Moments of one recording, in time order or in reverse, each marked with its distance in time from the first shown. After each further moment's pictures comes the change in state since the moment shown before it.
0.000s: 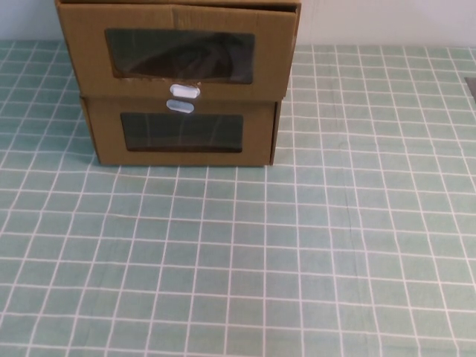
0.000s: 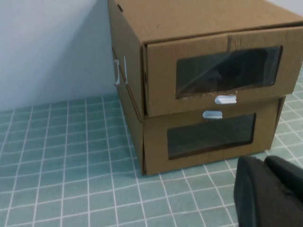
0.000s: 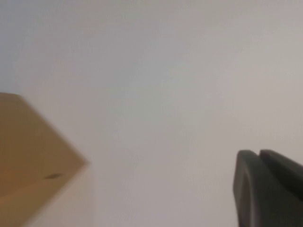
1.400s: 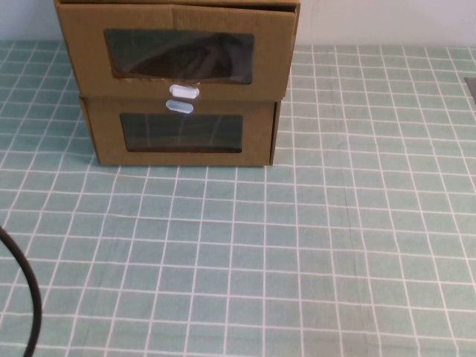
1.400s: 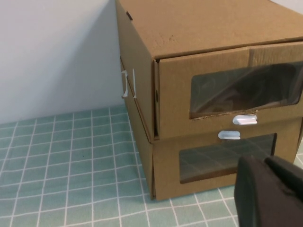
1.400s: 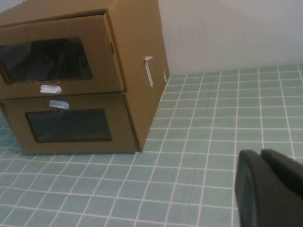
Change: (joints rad) right arm 0.229 -0.674 0.714 2.162 1.110 -1.448; left arm 0.000 0.163 0.040 0.026 -0.215 -0.016
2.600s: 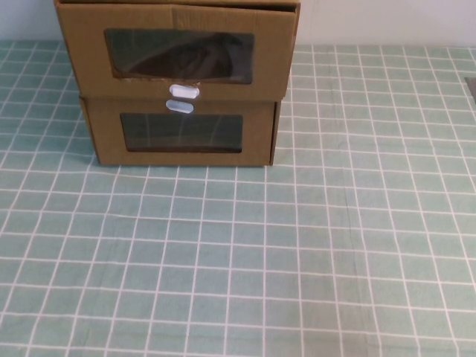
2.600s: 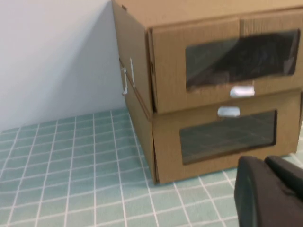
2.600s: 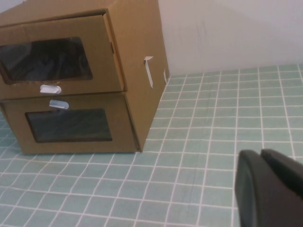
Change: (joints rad) right arm 0.000 0.000 0.000 0.000 0.000 0.000; left arm -0.033 -0.304 0.332 0.046 -0.131 0.000
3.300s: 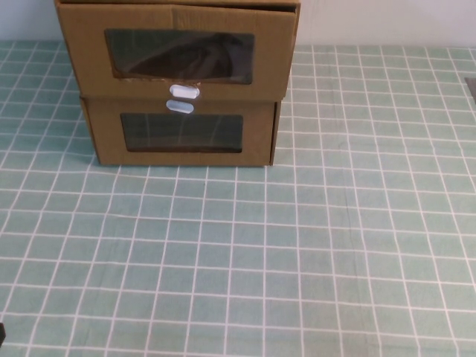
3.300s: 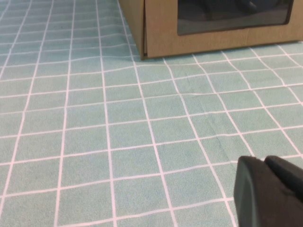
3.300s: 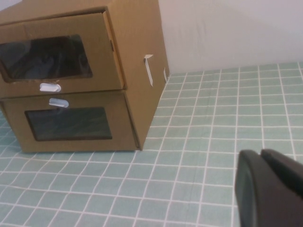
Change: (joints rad) right arm 0.000 0.000 0.005 0.000 0.000 0.000; left arm 0.000 -0.258 0.484 0.000 -0.040 -0.086
